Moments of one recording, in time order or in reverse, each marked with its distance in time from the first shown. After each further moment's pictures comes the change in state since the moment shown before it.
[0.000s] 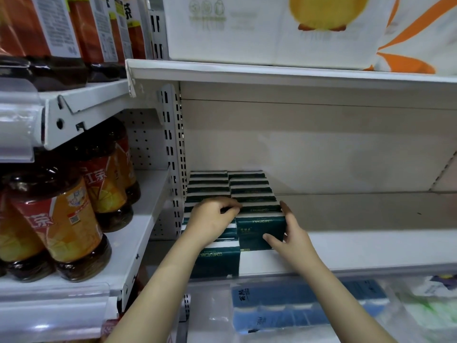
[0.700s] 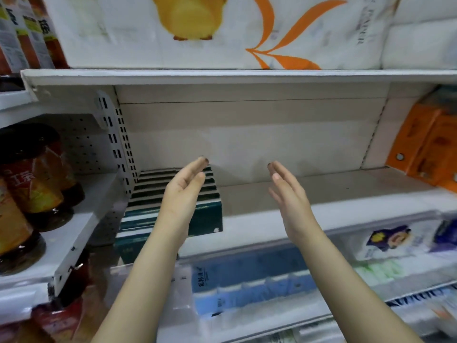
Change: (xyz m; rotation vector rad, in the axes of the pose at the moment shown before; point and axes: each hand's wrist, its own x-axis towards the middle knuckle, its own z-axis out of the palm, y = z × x) left_hand -0.048 0.118 0.049 -0.687 0.223 0.063; right_hand -0.057 -0.044 -0.121 0.637 0.222 -0.080
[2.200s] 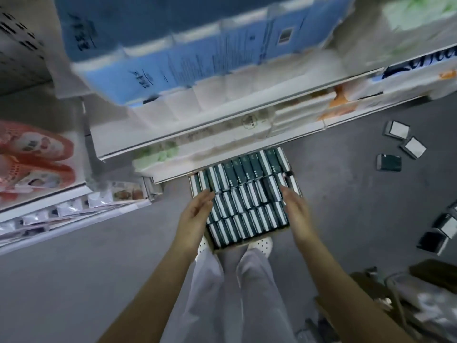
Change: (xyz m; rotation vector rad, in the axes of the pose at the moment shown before) left_hand -0.337 -0.409 0.036 0.250 -0.115 -1.093; right_hand -0.346 0.388 -0.213 -0.314 0.305 1.046
